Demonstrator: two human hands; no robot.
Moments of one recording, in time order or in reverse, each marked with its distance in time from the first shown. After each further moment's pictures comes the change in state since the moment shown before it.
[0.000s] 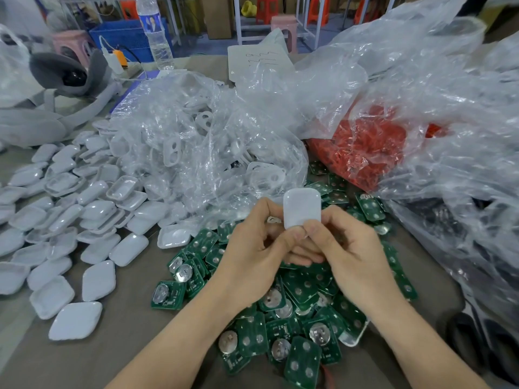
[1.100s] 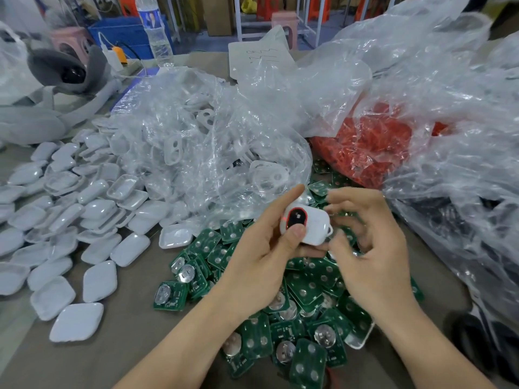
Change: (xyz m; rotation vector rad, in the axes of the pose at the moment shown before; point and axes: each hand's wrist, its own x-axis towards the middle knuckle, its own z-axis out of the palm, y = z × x) left_hand -0.001 0.000 0.005 -0.060 0.005 0.025; right_hand -0.001 0.000 -0.004 -0.114 0.168 -0.214
